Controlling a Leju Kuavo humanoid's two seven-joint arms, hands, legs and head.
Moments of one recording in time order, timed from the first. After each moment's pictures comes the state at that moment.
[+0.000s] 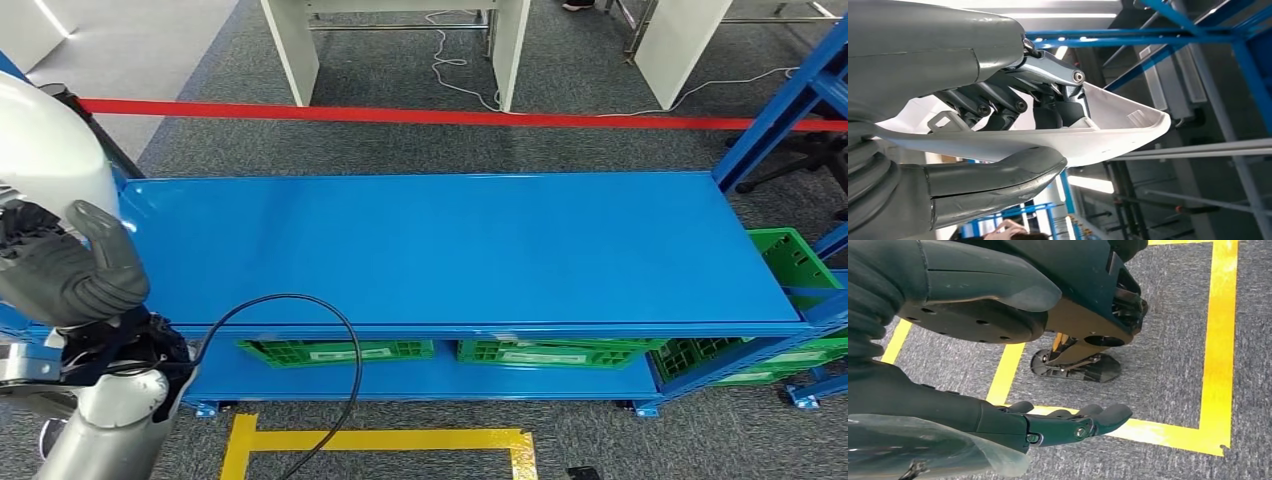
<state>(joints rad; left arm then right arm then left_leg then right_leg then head) -0.24 -0.03 -0.37 -1.92 -0.31 0.70 -0.70 -0.06 0.23 -1.12 -0.20 1.24 0.07 -0.50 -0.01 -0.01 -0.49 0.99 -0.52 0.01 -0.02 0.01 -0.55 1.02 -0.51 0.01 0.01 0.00</state>
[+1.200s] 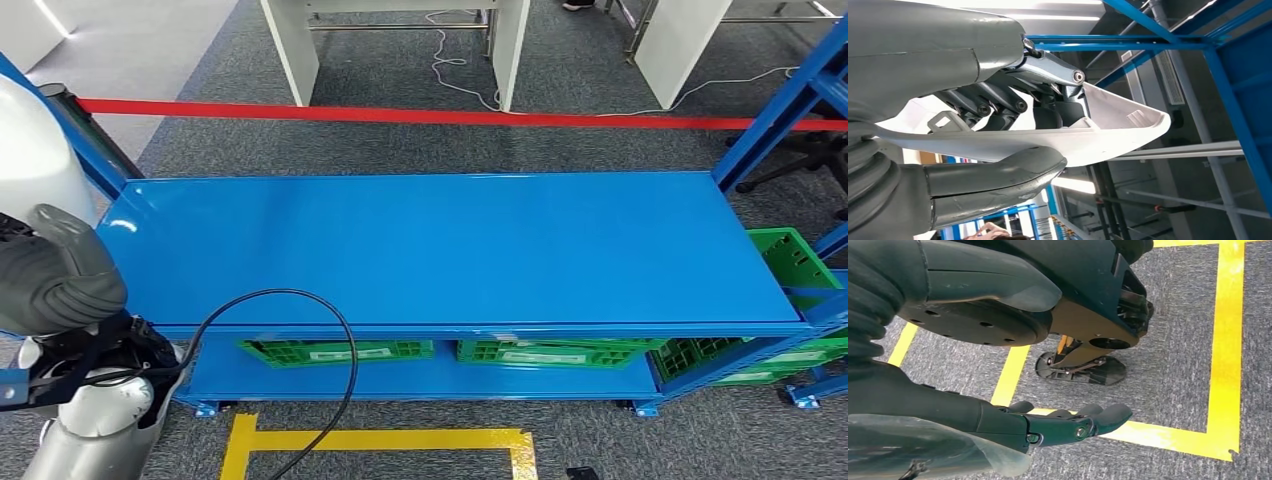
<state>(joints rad) -0.24 0.00 -0.39 -1.98 -0.31 0.70 -0.70 -0.06 0.23 -1.12 -0.20 1.24 0.08 -0.48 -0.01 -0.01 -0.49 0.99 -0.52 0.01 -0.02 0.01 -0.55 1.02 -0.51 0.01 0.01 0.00</state>
